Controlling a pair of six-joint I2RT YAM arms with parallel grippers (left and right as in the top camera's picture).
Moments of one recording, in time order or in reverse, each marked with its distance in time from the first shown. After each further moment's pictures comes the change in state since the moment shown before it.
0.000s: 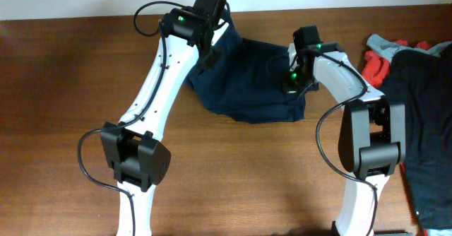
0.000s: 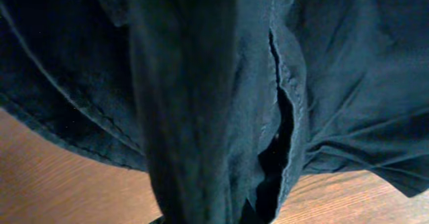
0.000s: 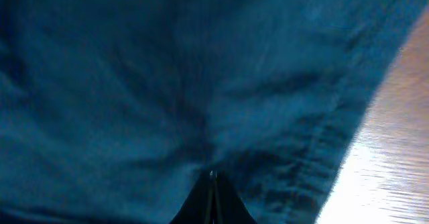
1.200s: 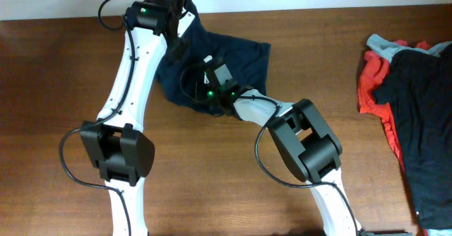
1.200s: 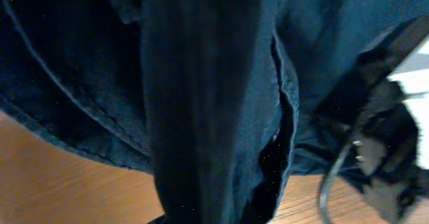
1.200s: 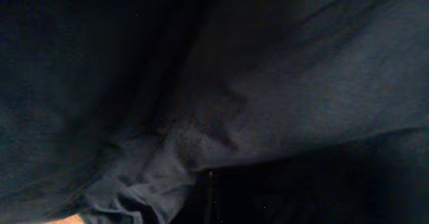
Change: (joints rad) left arm 0.163 0.000 0.000 0.014 -0.013 0.124; right arm 0.473 0.191 -0.077 0.895 -0.105 0.494
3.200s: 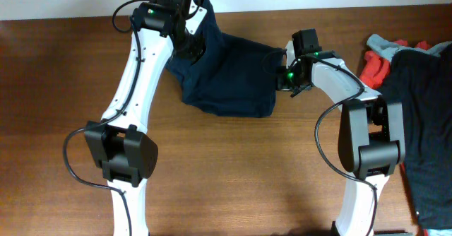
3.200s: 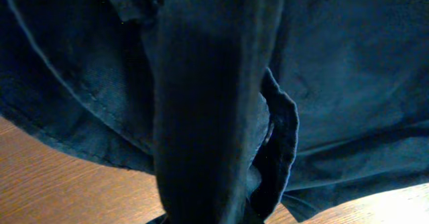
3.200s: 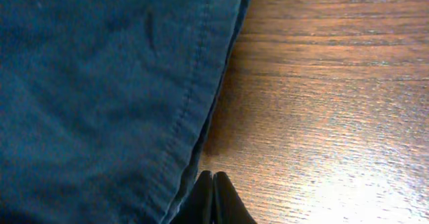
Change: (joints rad) left arm -0.032 0.000 0.000 0.052 0.201 -0.129; right arm -0.472 -0.190 0.007 -0.674 0.020 -0.429
